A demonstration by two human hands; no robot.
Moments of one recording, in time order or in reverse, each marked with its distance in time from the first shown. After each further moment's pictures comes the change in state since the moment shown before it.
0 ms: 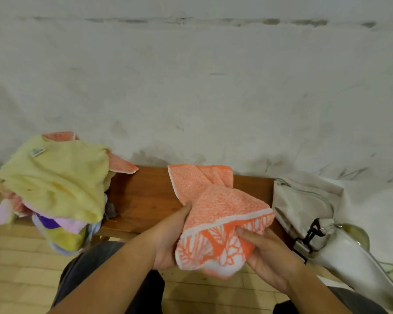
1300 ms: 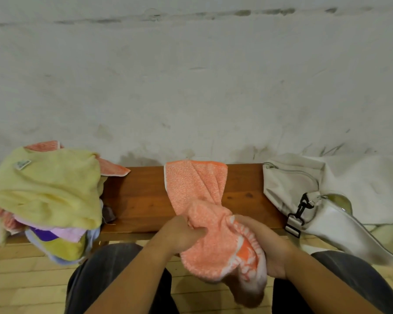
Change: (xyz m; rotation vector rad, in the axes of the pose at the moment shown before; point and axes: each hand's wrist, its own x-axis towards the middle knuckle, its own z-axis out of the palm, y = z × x) left_hand 0.010 -0.016 -0.017 0.964 0.278 0.178; right_hand -0.006 0.019 -0.003 -0.184 0.125 0.306
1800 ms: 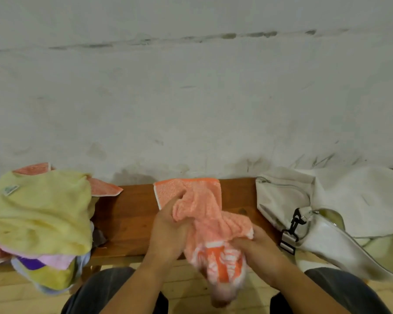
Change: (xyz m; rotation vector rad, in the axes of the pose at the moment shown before) left_hand -0.007 0.041 -0.001 -0.517 0.422 0.427; right_hand 0.002 -0.014 -0.004 -0.251 0.173 -0.421
